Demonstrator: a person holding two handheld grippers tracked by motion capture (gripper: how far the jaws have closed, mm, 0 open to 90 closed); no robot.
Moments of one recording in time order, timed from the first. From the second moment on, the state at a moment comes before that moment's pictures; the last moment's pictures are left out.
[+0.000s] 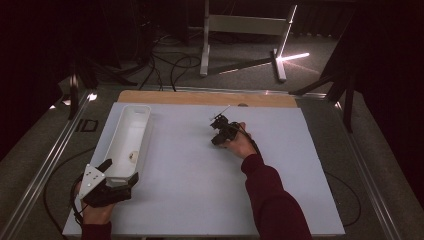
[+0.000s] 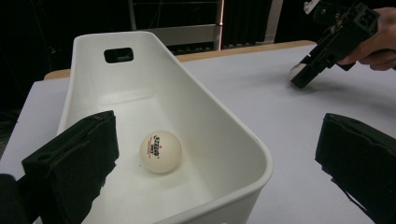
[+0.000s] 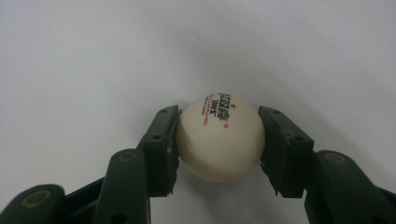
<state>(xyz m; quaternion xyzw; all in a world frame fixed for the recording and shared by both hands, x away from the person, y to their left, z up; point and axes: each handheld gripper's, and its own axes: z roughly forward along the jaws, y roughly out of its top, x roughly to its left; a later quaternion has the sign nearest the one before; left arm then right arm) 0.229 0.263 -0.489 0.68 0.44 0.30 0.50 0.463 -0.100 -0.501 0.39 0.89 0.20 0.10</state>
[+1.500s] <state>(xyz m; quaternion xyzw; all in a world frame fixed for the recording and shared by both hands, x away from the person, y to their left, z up) 0.229 0.263 -0.489 0.68 0.44 0.30 0.50 0.449 -0.086 -0.473 0.36 0.90 0.22 0.11</state>
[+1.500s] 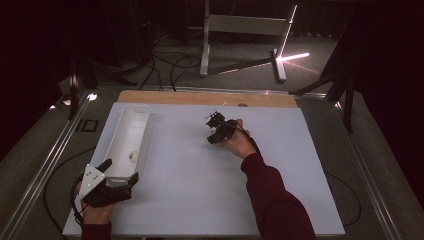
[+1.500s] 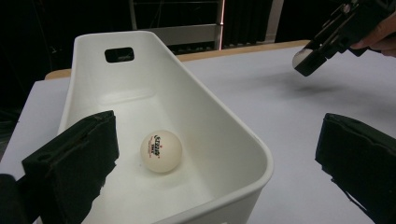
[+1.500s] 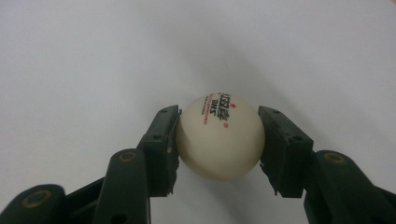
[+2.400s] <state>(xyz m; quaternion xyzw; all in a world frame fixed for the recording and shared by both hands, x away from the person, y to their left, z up) 0.229 0.262 -0.489 0.68 0.44 0.30 0.50 0.442 -0.073 -0.452 0.33 0.90 0.24 0.11</state>
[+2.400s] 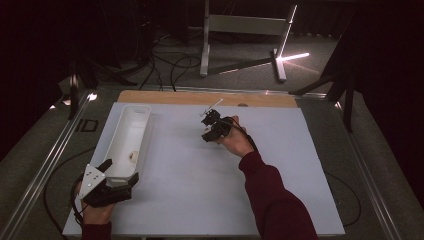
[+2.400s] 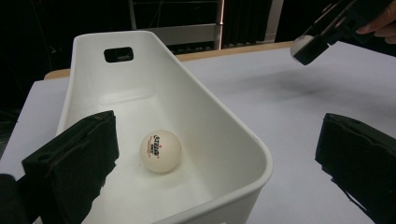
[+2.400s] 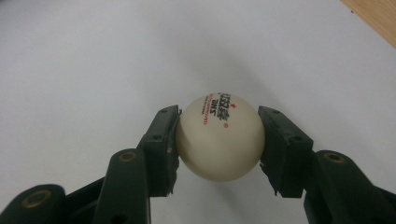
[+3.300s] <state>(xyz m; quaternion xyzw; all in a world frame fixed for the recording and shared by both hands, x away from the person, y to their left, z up) 0.229 0.262 -0.489 0.68 0.44 0.30 0.50 0.437 -0.067 -0.428 0.32 0.90 0.26 0.12</state>
